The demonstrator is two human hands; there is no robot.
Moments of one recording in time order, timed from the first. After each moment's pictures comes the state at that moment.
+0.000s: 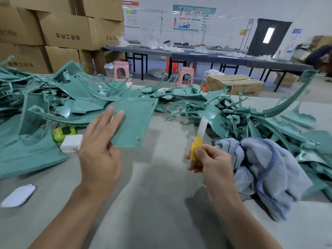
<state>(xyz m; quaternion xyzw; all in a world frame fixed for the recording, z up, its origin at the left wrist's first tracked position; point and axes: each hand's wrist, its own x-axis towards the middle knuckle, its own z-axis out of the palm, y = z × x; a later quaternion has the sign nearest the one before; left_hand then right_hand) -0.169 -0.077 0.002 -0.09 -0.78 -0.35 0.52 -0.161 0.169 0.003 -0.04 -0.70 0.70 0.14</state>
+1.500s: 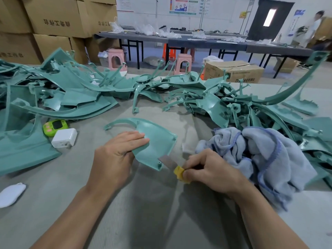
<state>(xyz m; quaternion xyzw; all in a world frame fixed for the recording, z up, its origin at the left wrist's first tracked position) -0.173 -0.059 -0.024 -0.19 -0.82 -0.42 0.33 -0.173 0.205 -0.004 0.21 -0.86 0.45 -0.11</state>
